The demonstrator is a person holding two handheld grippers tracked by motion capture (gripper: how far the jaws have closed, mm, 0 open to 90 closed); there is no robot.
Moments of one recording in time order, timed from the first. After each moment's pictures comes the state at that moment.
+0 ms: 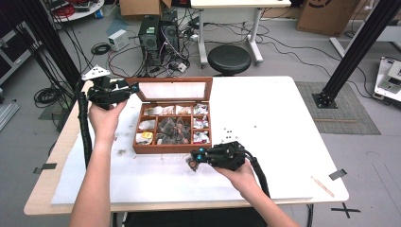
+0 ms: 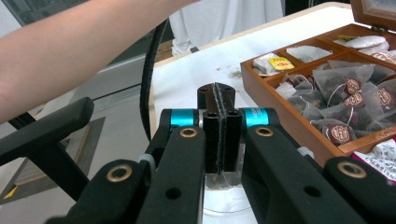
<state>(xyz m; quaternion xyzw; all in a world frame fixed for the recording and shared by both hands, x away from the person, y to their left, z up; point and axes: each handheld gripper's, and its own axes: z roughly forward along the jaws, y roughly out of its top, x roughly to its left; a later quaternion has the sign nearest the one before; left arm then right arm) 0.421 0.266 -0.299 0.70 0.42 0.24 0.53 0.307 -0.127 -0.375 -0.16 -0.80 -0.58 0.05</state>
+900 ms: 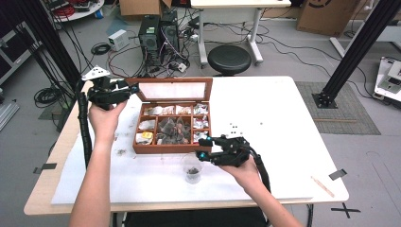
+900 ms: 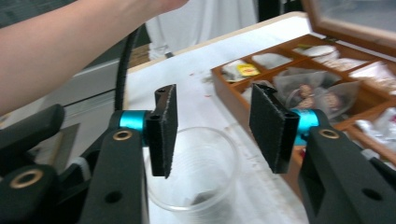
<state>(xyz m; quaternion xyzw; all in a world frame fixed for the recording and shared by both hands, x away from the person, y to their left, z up) 0.421 0.266 -0.299 0.70 0.42 0.25 0.53 0.314 -0.139 -0.367 -0.19 -0.80 -0.58 0.00</state>
